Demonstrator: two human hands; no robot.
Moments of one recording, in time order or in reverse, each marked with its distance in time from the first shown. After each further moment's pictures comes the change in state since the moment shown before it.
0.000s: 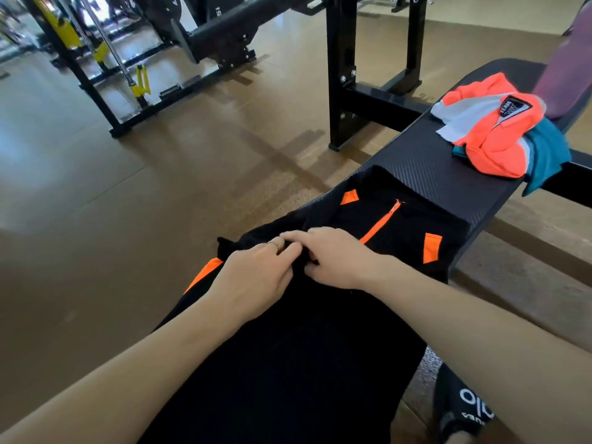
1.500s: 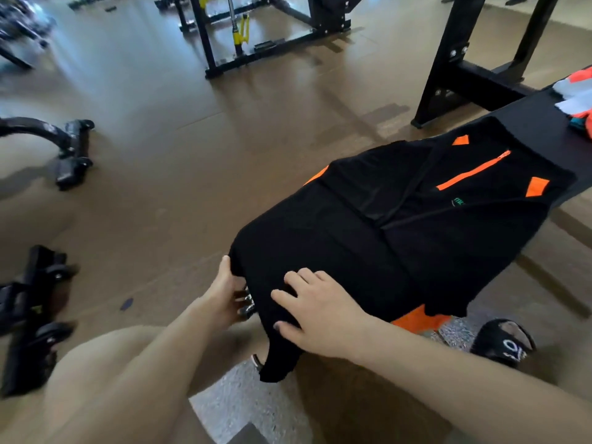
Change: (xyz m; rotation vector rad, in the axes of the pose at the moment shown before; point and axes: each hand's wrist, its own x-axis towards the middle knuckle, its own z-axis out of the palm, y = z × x) left_hand -0.329 -0.026 0.065 -1.824 -0.056 -1.679; right_hand -0.129 -0.244 0.180 -0.308 -0.037 -0.426
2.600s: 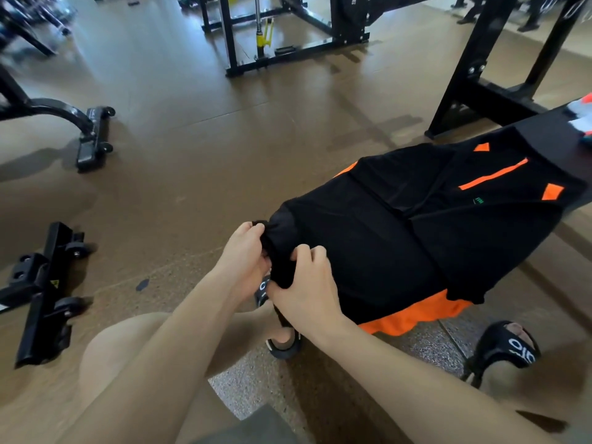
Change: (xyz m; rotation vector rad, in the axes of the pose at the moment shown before) left_hand -0.111 0.023 -0.004 -0.248 -0.048 0.422; right_hand 0.037 -0.099 -0.005 0.512 0.305 0.635
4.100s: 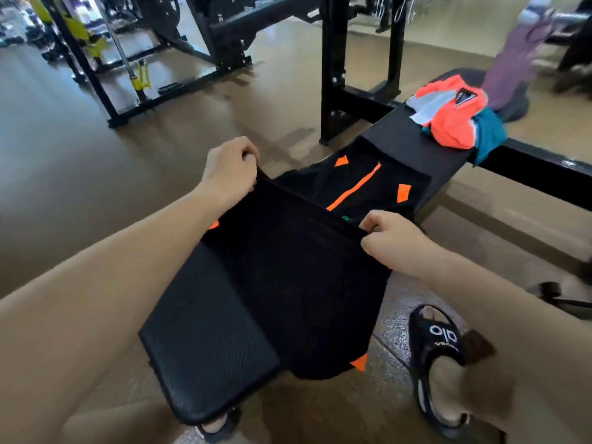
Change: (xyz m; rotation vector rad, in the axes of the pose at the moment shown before) left_hand 0.075 0.072 0.291 1.114 -0.191 0.791; right_hand 0.071 0.204 -0.276 0.184 -0.025 0.422
